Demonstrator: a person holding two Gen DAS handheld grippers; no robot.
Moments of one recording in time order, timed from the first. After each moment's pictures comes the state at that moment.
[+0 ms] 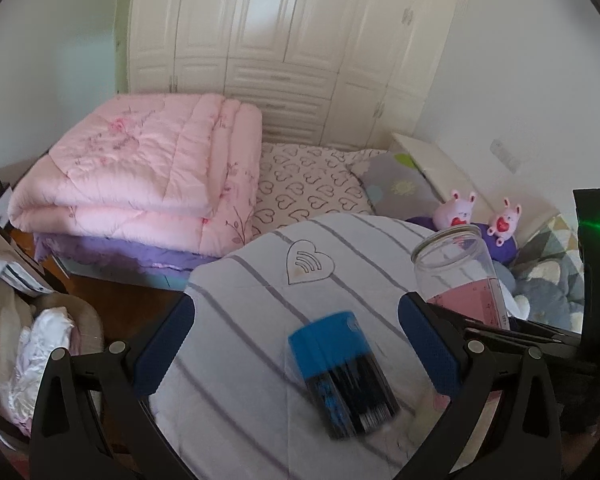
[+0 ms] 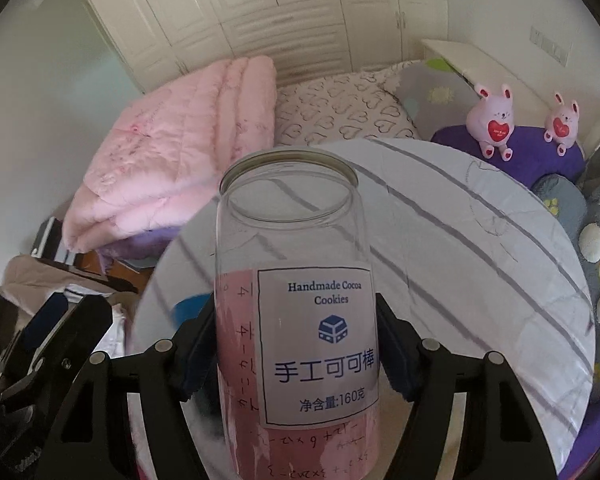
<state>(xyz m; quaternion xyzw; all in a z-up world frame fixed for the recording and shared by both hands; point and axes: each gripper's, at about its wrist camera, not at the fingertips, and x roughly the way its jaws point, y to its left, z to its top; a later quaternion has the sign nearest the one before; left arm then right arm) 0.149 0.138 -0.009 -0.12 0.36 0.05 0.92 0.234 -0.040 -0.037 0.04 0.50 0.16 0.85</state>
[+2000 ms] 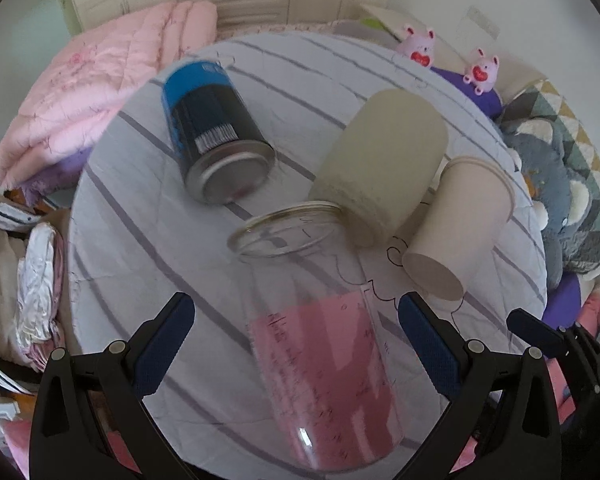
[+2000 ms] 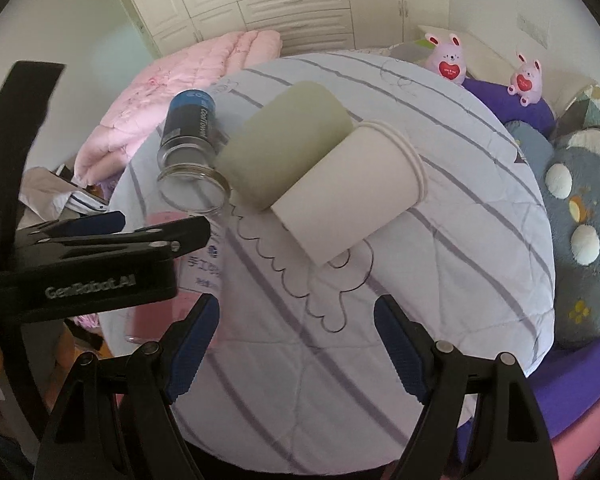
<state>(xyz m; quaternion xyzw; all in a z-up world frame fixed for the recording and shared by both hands) 0.078 -0.005 -0.095 -0.06 0.56 0.00 0.83 0.057 -0.173 -0.085 -0.01 0.52 0.19 0.84</state>
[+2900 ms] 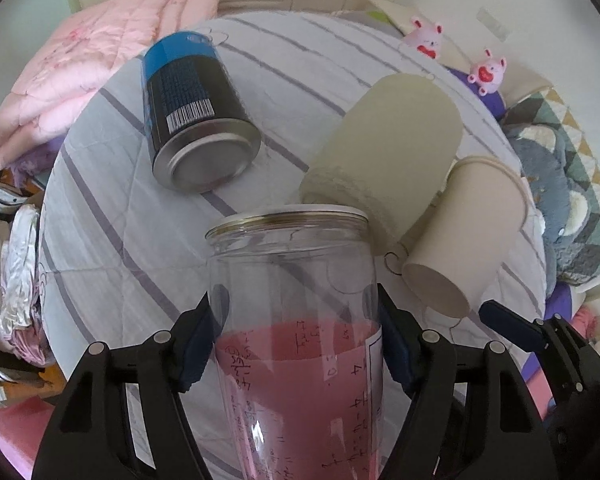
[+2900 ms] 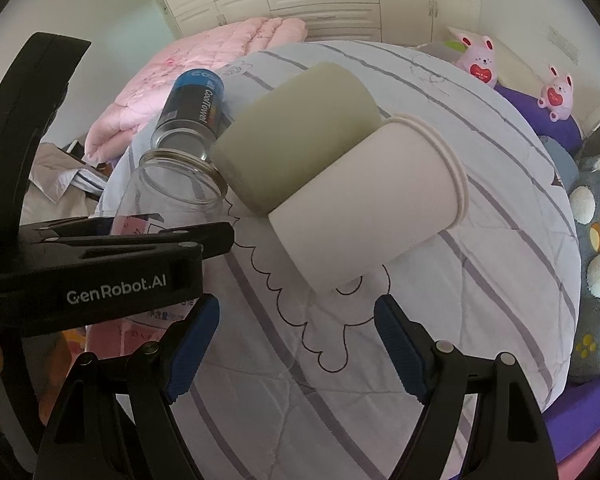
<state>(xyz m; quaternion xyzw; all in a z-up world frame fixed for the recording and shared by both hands) 0.082 -0.003 -0.108 -0.09 0.56 -0.01 0.82 0.082 -0.161 -0.107 -0.03 0.52 0.22 0.82</state>
